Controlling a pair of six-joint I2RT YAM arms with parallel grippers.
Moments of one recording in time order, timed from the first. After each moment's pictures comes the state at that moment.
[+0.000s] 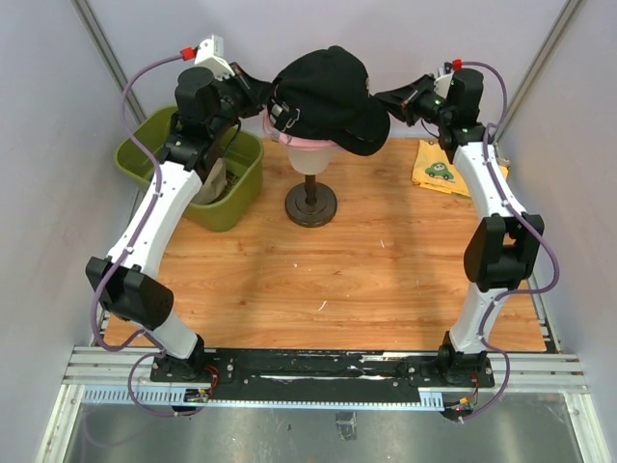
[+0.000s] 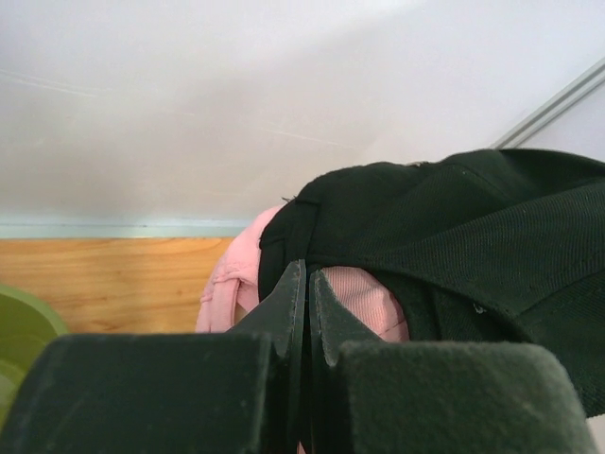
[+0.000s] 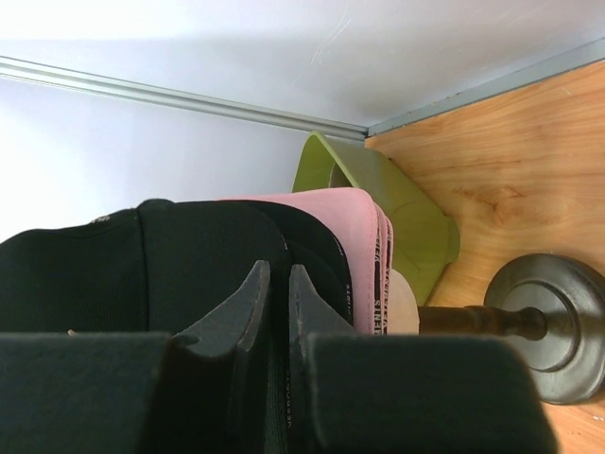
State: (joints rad) left arm -0.30 1.61 1.75 -0.16 0.08 -0.56; right arm 0.07 1.93 1.85 -0.06 -0.68 1.18
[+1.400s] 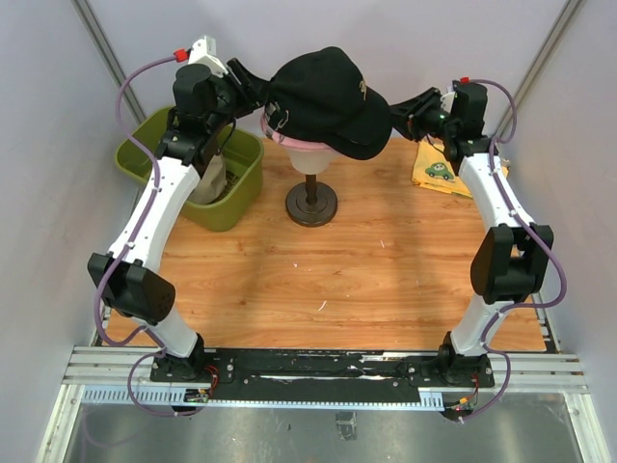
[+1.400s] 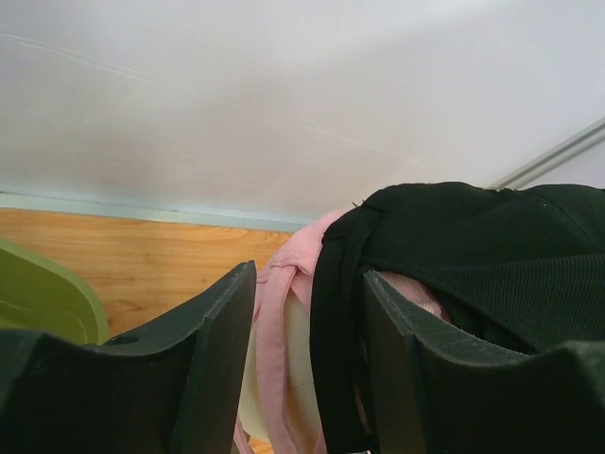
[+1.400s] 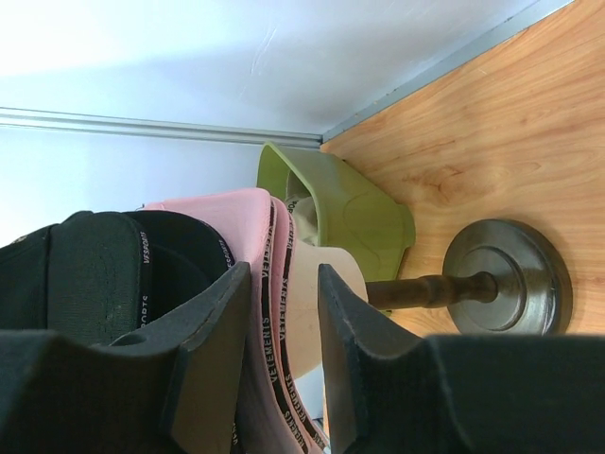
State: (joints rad) left arm -0.28 1.64 1.80 -0.22 0.05 -0.59; right arm 0.05 1.79 1.65 -0.09 -0.59 1.16
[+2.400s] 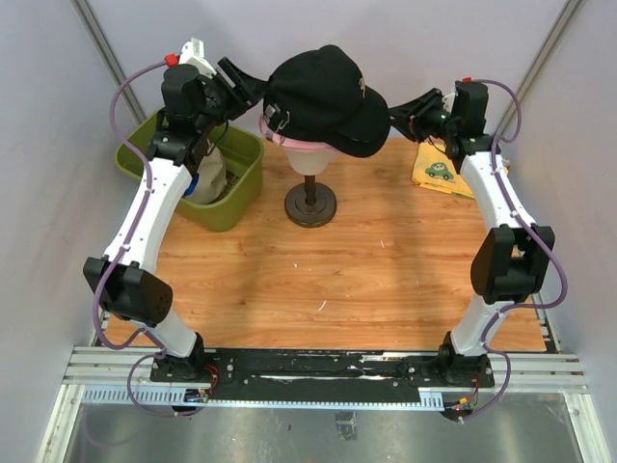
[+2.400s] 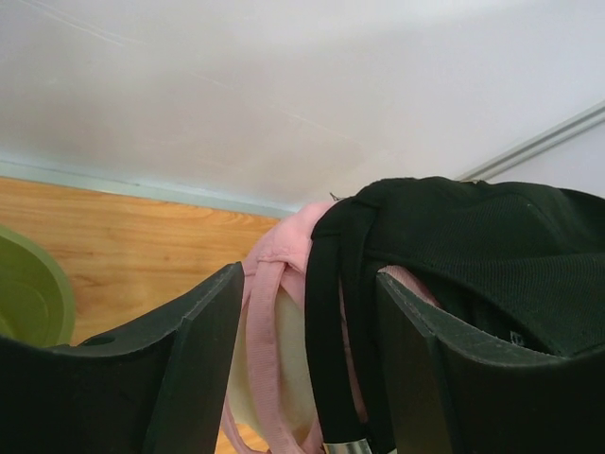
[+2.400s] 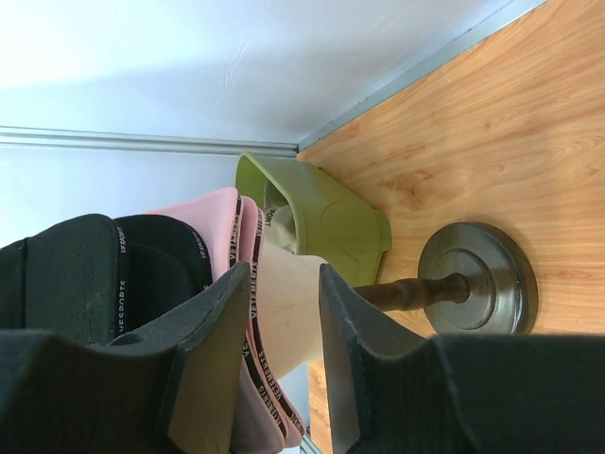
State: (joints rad) left arm -0.22 1.61 1.78 -0.22 0.16 -0.71; right arm 0.04 1.79 1.68 -0.17 -0.54 1.11
